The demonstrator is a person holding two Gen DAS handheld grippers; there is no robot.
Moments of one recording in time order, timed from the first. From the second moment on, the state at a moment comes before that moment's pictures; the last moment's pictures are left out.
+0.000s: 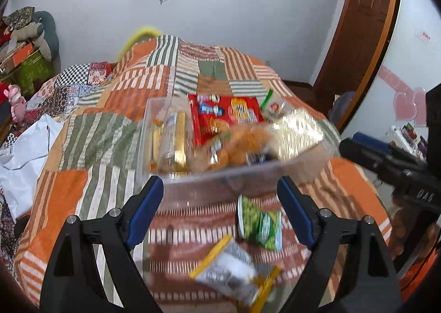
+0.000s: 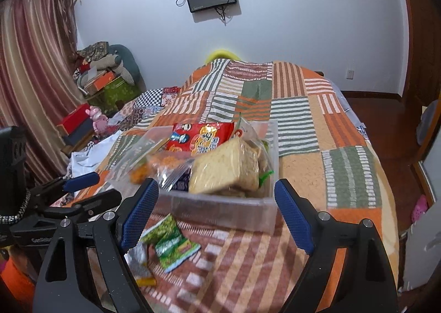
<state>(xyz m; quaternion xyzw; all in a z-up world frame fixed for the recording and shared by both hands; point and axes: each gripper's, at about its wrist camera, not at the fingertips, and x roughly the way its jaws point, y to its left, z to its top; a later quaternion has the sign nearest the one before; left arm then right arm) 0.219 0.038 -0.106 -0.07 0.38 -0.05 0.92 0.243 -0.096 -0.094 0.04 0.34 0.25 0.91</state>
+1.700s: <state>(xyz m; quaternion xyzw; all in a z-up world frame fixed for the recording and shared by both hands) 0.157 0.067 -0.180 -0.08 0.41 -0.04 0.90 0.228 -0.028 -0.171 -0.07 0.45 0.29 0.84</state>
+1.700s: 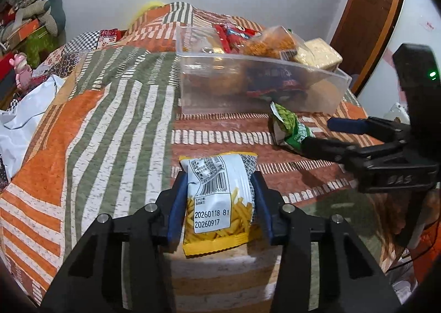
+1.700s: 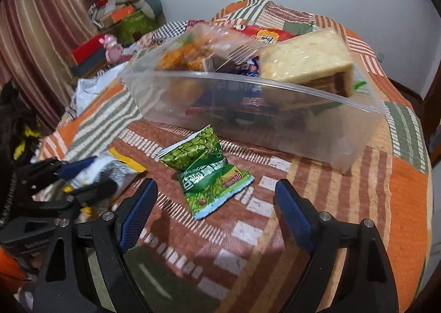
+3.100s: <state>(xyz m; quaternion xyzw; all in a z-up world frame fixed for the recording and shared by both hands) 0.166 0.073 -0.087 -0.09 0.29 -0.03 0.95 0.209 -0.048 -0.088 -0.05 0.33 0.30 0.89</state>
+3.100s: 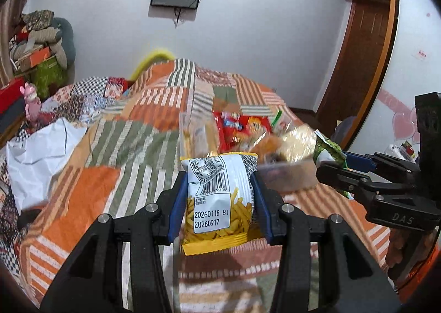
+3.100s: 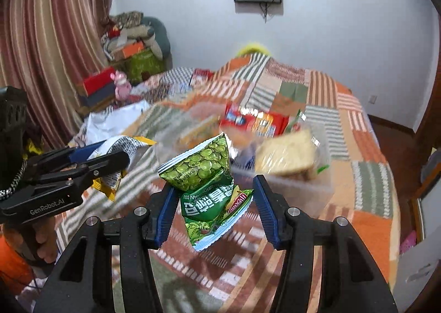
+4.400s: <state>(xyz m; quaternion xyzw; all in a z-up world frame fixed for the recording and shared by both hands) 0.299 0.068 -0.114 -0.10 0.33 -0.03 0.94 0.301 -0.029 -0.094 -0.04 0.32 0.25 0.91</state>
